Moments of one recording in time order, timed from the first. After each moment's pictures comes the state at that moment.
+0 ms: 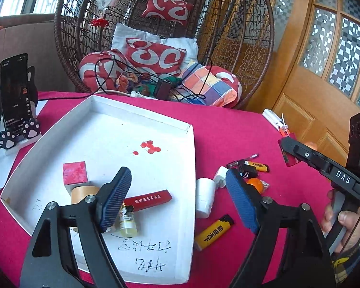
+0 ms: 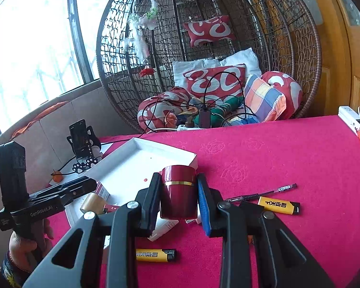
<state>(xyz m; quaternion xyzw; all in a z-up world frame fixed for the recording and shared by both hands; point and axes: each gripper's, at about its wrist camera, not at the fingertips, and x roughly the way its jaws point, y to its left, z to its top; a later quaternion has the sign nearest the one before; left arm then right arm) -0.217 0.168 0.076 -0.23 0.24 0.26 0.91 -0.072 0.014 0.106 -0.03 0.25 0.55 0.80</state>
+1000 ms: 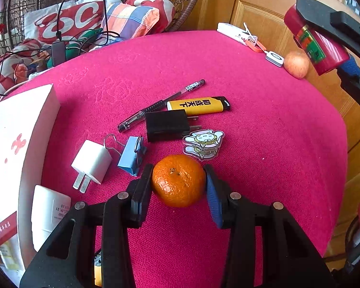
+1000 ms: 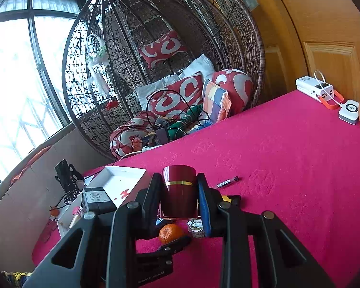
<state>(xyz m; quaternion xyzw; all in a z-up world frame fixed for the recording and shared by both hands) -0.022 0.087 0.011 -0.14 0.41 0.14 0.89 0.002 -0.075 0.092 0.09 0.26 0.50 0.82</state>
